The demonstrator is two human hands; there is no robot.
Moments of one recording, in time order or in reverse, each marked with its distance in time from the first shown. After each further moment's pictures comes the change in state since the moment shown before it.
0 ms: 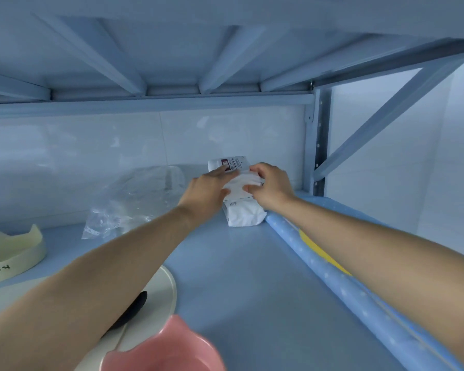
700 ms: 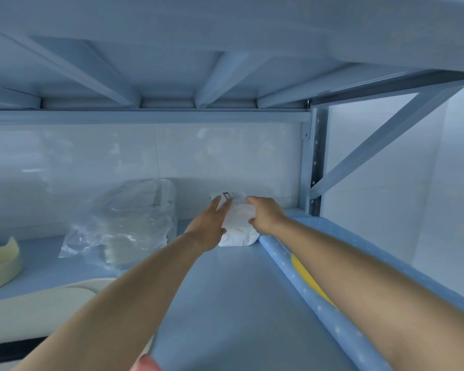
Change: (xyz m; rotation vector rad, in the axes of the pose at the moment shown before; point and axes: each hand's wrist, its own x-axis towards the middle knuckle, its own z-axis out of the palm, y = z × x) left_hand 0.016 -0.010 0.068 -0.015 -0.298 -0.158; right_hand 0.036 0.052 0.016 -0.454 -0.277 -0.018
